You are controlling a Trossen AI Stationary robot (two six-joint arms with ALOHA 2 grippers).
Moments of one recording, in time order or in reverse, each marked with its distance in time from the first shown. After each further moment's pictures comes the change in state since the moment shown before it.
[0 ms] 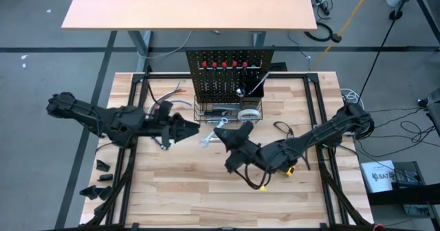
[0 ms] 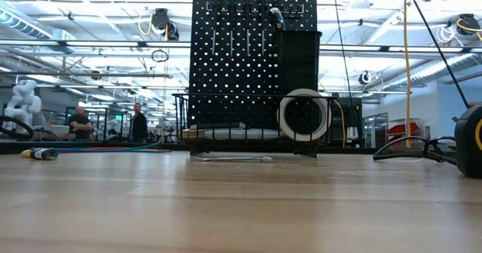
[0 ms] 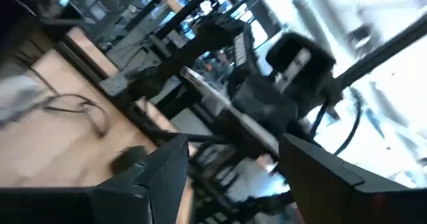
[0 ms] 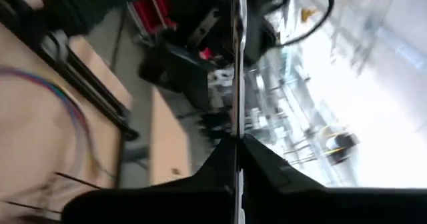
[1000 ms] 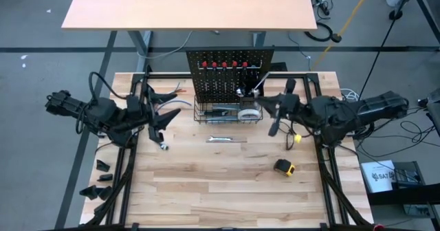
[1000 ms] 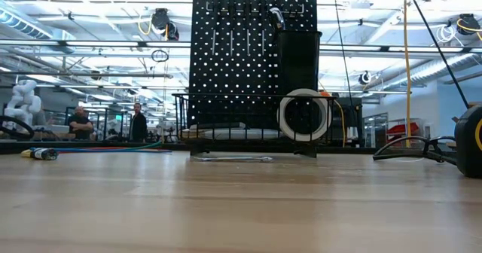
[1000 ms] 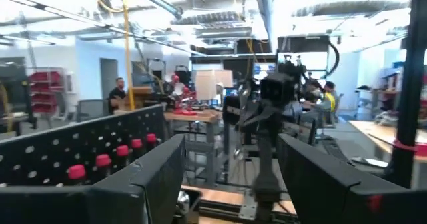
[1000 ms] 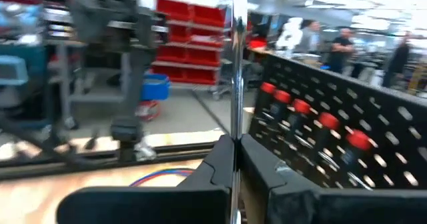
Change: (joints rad) left arm -0.074 -0.144 0.000 0.161 -0.350 1.078; right arm -0.213 -0.637 -0.320 -0.414 -0.365 1.227
